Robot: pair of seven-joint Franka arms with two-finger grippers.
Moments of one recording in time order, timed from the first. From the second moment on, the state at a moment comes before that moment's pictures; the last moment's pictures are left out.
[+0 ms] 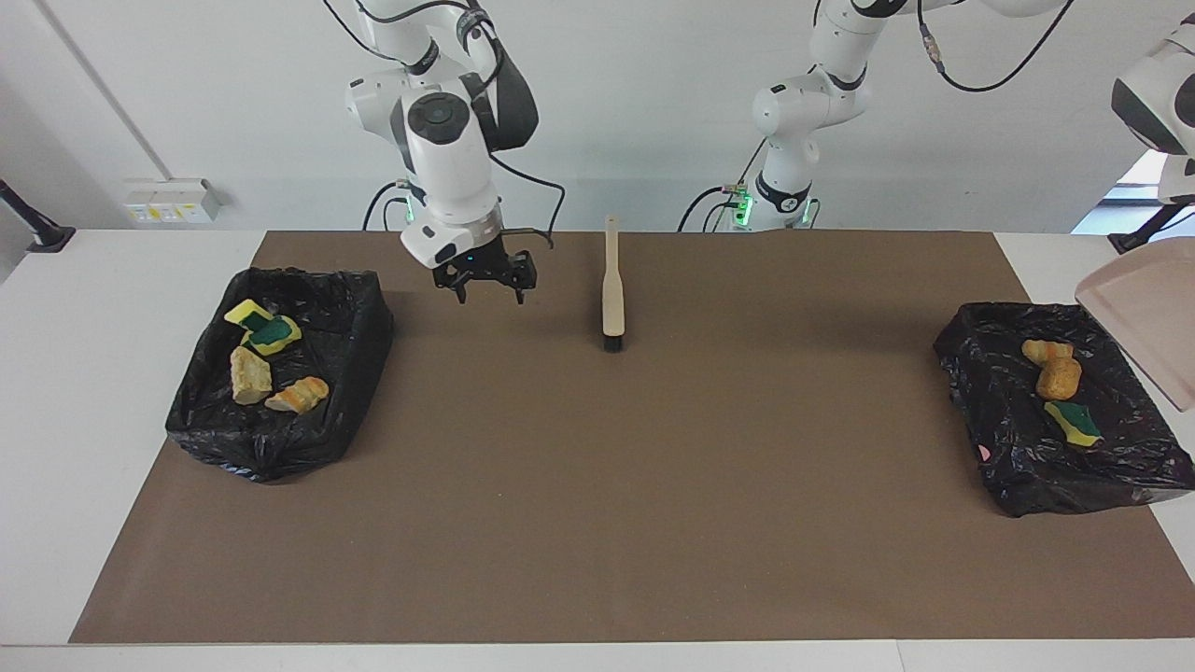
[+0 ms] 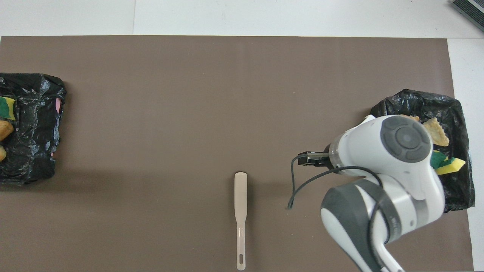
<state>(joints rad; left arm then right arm) 0.23 0.15 -0.01 -1.51 0.99 1.78 1.45 0.26 -0.07 0.01 -2.05 0.05 1.95 0.34</state>
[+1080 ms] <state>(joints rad) -0.12 0.07 -0.02 -1.61 0.37 1.39 0.39 0.01 -0.08 0.00 -1.56 -0.02 1.47 0.06</state>
